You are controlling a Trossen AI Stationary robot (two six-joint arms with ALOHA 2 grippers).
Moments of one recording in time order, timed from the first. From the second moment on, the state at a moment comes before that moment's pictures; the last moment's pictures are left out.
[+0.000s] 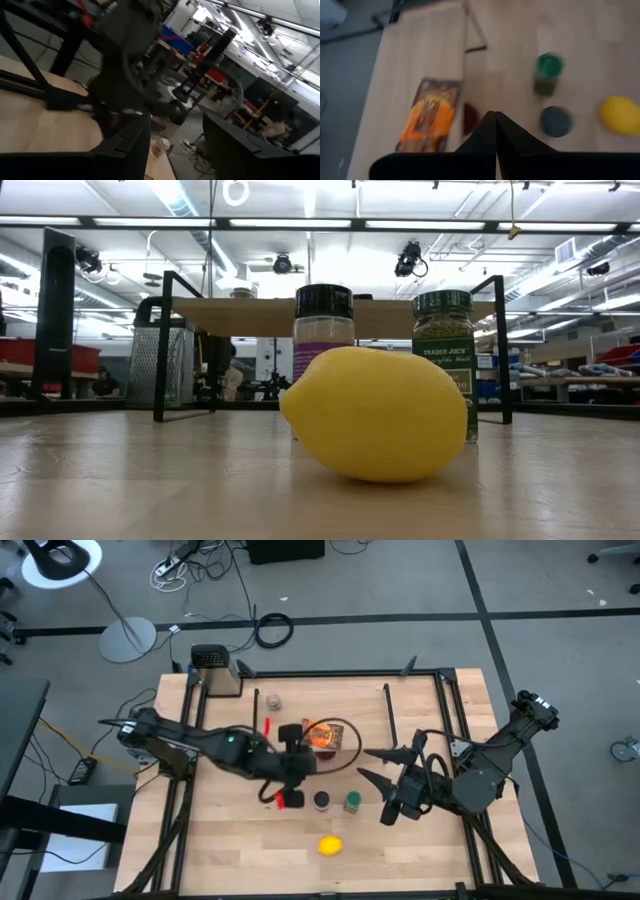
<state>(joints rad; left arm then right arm) -0.31 1.64 1.70 -0.95 -0.44 -0.09 0.71 1.41 1.46 -0.11 1.14 -0.54</state>
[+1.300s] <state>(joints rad) -0.62 1.44 0.97 0.24 -0.45 -0.40 0.82 1.41 1.31 -0.32 0.92 0.06</state>
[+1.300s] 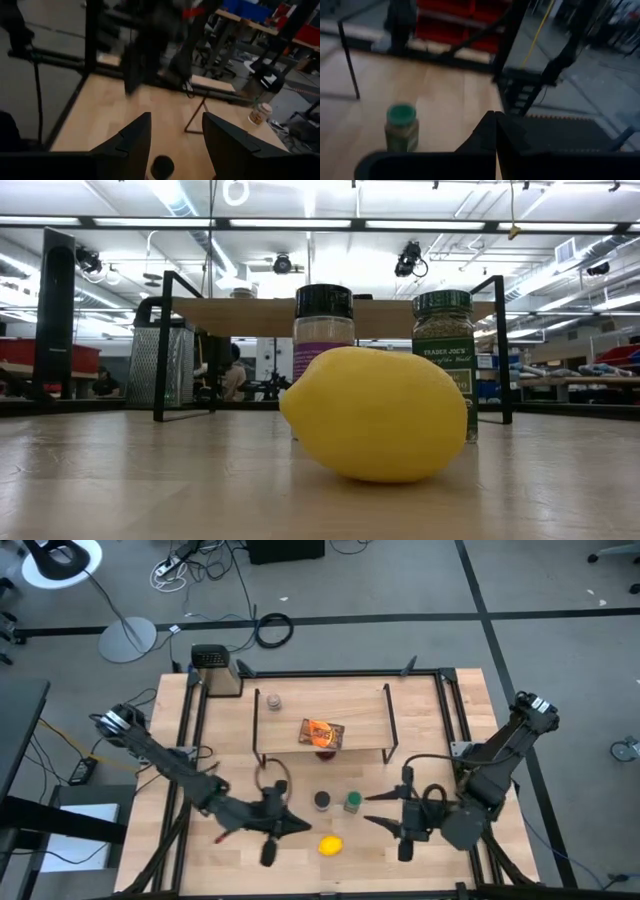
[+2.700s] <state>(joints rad) -1.12 1.13 0.97 0.19 -1.15 -0.13 0.53 1.55 1.05 -0.40 0.53 0.57</state>
